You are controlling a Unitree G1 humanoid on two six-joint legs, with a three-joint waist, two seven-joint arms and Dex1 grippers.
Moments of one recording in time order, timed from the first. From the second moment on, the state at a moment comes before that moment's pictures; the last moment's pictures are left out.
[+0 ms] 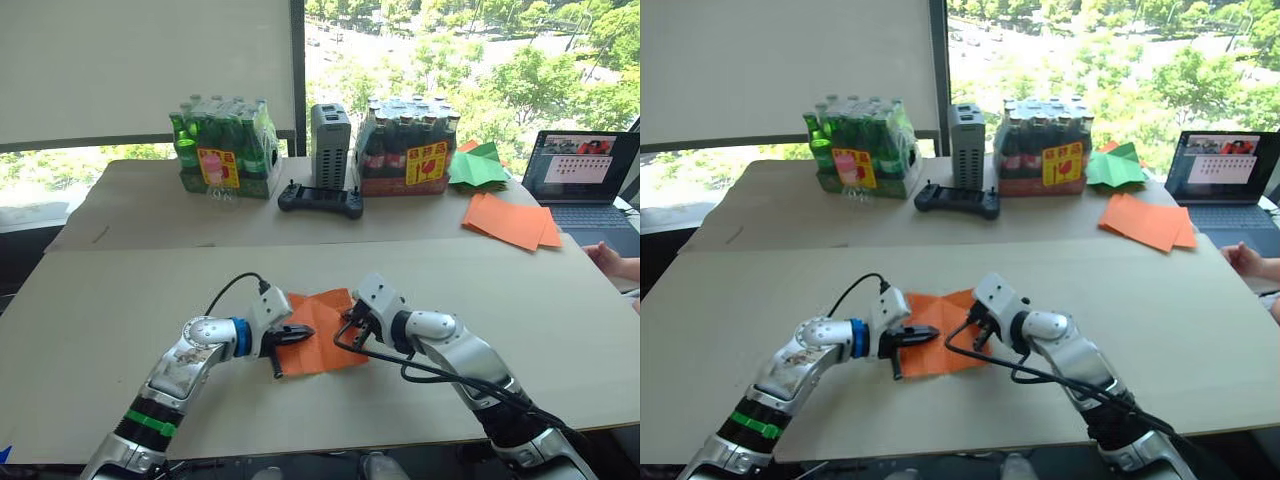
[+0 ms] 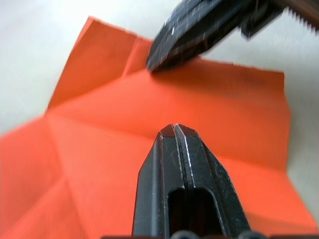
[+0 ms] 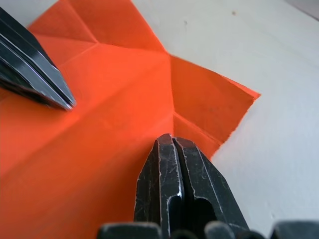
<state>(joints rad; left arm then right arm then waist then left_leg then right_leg) -0.34 0.55 -0.22 0.00 -0.20 0.37 -0.93 -0.43 -0.46 0.35 -0.20 0.10 0.73 0.57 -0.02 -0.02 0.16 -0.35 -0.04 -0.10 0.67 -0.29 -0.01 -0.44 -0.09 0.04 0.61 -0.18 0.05</state>
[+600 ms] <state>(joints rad) -0.32 0.58 -0.22 0.02 -0.14 0.29 -0.91 -0.37 -0.44 0.34 -0.25 0.05 0.73 0.56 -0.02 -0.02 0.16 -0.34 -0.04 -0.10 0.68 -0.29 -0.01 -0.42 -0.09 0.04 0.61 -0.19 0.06</state>
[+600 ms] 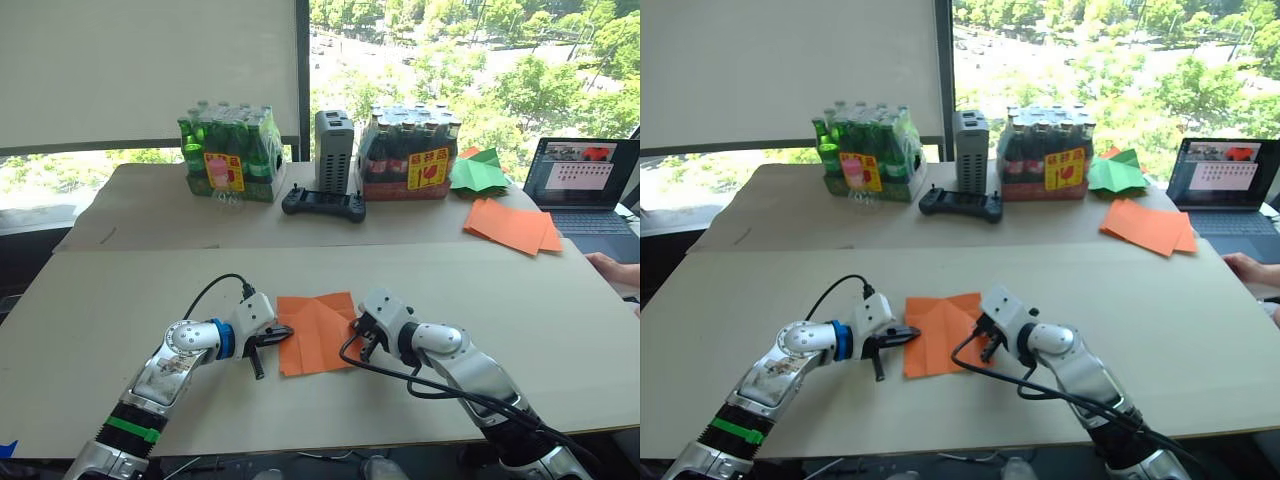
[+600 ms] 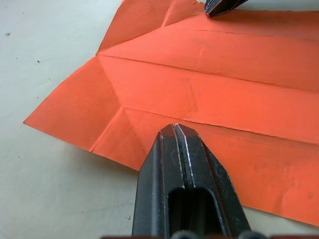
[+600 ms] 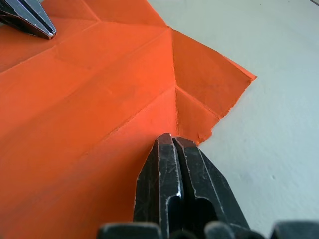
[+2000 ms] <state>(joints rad) -0.31 0.58 -0.18 0.00 -0.16 0.35 -0.93 -0.37 -0.43 0.43 -0.24 -0.16 0.44 0.48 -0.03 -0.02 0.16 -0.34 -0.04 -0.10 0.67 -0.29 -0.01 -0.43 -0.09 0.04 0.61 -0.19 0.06</state>
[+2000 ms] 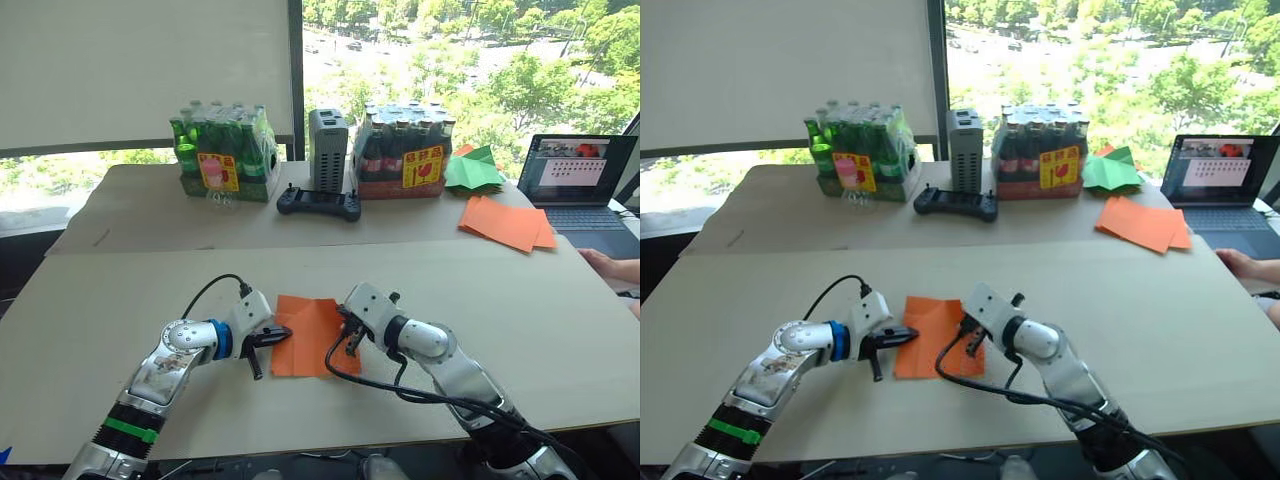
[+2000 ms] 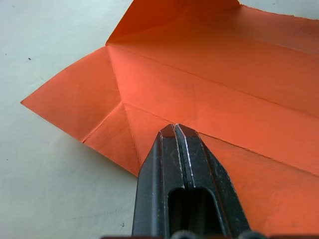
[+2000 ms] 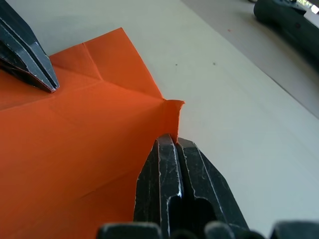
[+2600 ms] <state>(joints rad) -0.52 0.54 -0.15 0.06 -0.22 0.45 -0.96 -0.37 -0.43 0.59 -0.20 -0.47 0.34 0.53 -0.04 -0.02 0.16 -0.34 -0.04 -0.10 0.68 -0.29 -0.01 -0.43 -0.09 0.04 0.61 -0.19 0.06</state>
